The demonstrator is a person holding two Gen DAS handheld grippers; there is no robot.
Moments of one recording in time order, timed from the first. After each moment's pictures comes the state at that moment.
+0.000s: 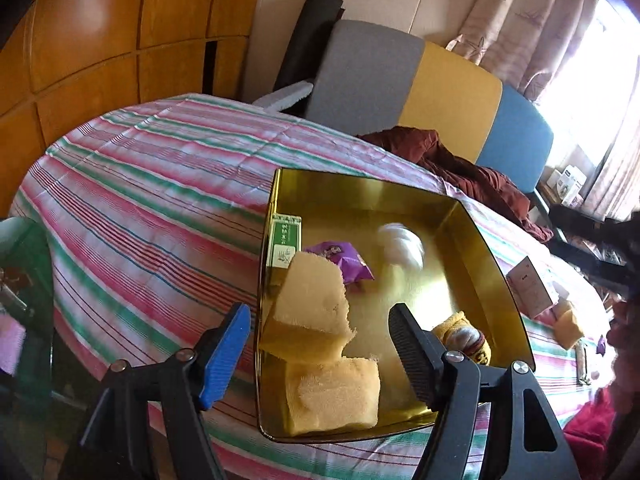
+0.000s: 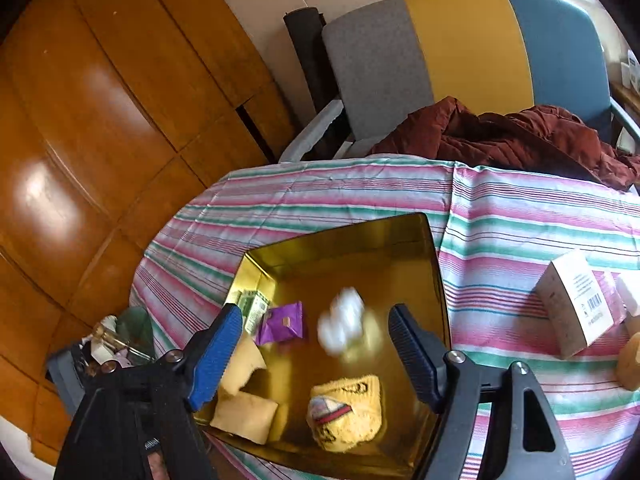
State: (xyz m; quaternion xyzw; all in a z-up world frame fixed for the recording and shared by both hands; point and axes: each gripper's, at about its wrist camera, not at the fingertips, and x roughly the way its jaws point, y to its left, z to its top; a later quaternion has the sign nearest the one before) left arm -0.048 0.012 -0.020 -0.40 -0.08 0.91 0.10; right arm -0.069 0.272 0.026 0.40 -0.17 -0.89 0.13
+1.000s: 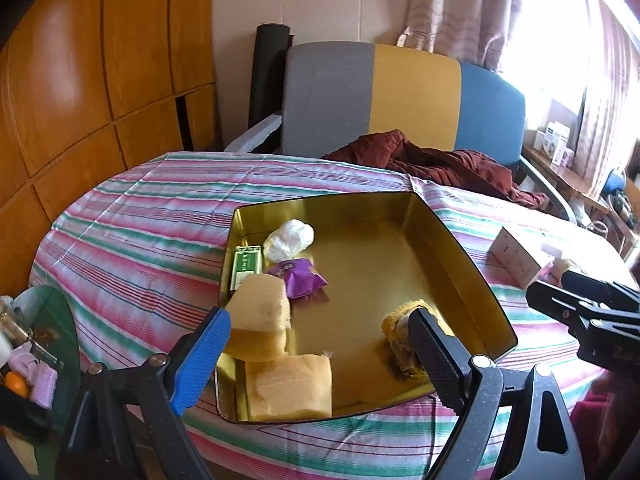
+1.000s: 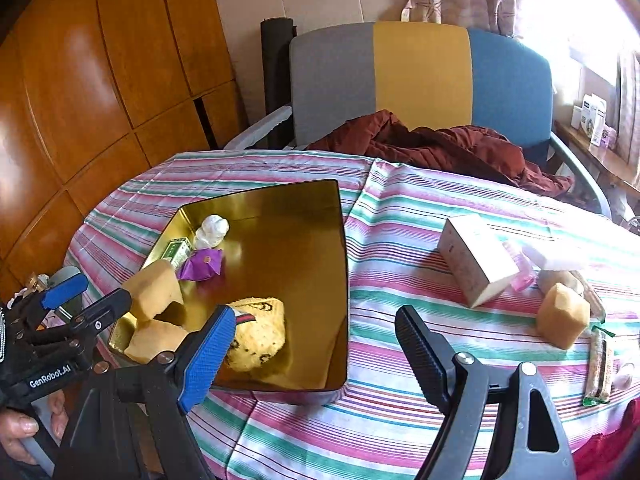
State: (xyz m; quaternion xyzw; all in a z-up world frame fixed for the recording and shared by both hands) left arm -0.009 0.077 0.010 -0.35 0.03 0.93 0.12; right arm 0.014 0.293 0.001 0.39 -0.07 -0.92 0.03
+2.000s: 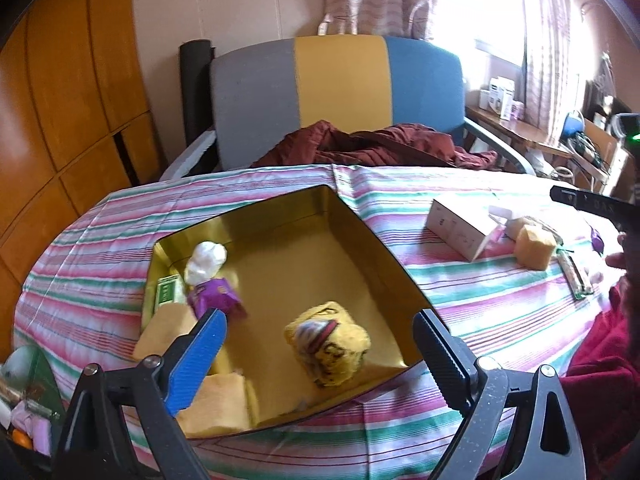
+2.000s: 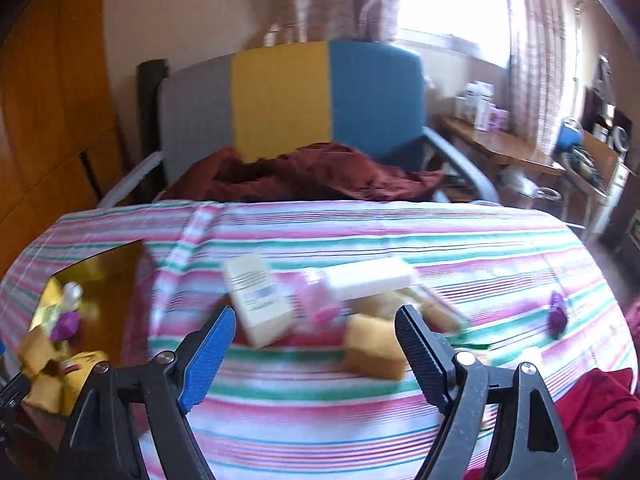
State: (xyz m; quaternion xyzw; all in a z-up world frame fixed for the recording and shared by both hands) left arm 0.005 0.163 0.013 -0.35 0.11 0.91 0.20; right arm 0.034 0.479 0.016 0.35 -0.09 -0.92 -0.18
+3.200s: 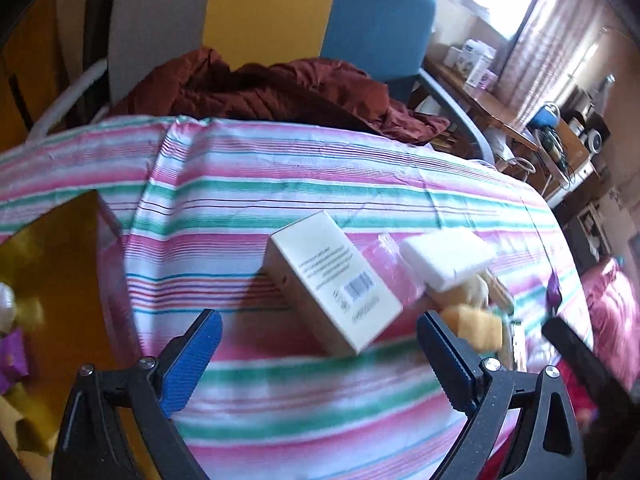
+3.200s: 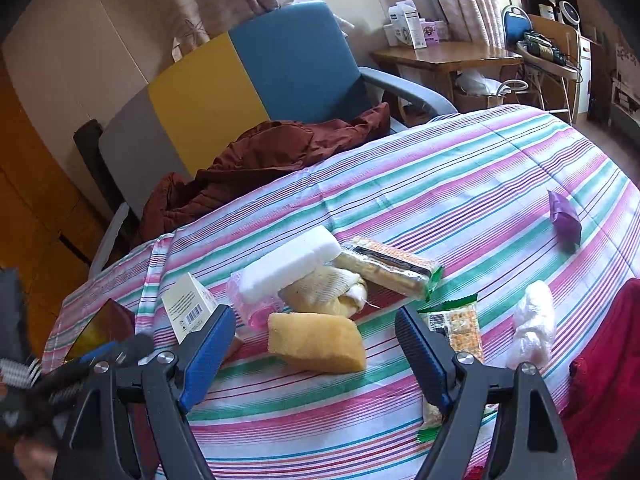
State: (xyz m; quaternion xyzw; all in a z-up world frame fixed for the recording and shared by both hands) left arm -0.109 0.384 -0.027 -0.51 0.03 0.81 0.29; right arm 0.052 0.563 -0.020 0.35 -0.27 -0.87 -0.20
